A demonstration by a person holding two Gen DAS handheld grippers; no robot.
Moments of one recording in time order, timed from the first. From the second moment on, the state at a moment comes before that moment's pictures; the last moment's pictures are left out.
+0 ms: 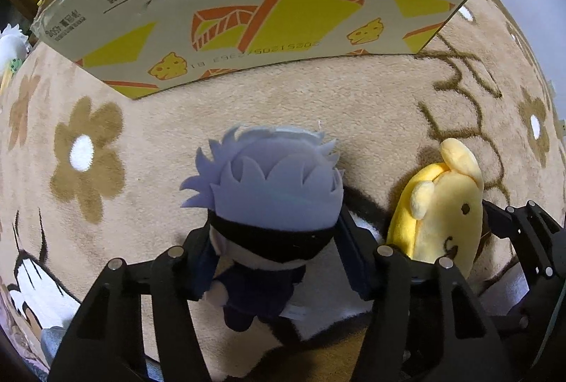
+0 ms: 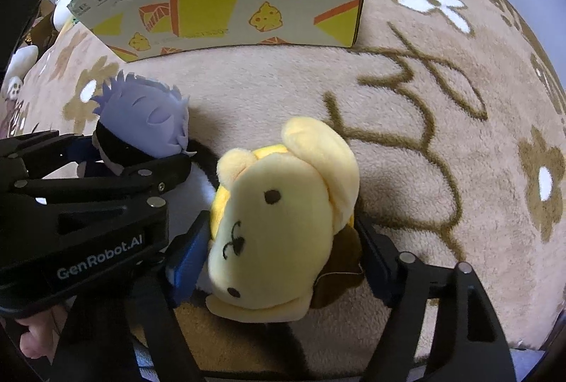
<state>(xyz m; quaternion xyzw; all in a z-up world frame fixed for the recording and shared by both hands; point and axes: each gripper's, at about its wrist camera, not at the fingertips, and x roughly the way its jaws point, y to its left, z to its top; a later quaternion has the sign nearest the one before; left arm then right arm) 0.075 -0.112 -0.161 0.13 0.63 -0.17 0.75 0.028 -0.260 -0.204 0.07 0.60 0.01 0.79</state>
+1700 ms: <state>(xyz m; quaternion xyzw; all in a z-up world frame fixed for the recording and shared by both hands) 0.052 -0.039 0.035 0.07 0.27 -0.06 0.96 0.005 -0.296 -0.009 0.07 0.27 -0.01 0.96</state>
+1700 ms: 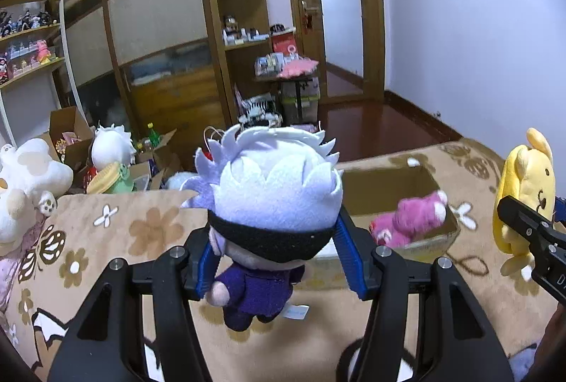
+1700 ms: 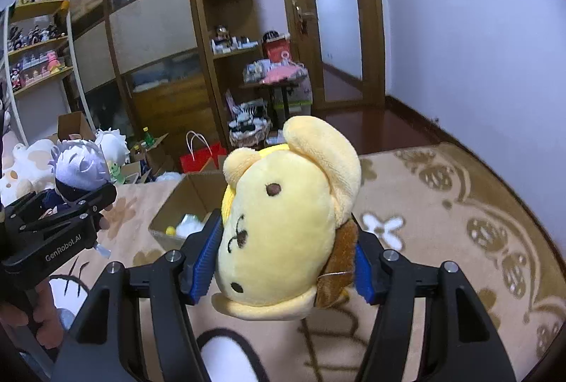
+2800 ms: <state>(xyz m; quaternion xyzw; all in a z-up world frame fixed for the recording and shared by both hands) 0.157 -0.063 -0.003 0.09 0.31 -0.08 0.94 0.098 -0.293 -0.043 0.05 0.29 0.02 0.95</state>
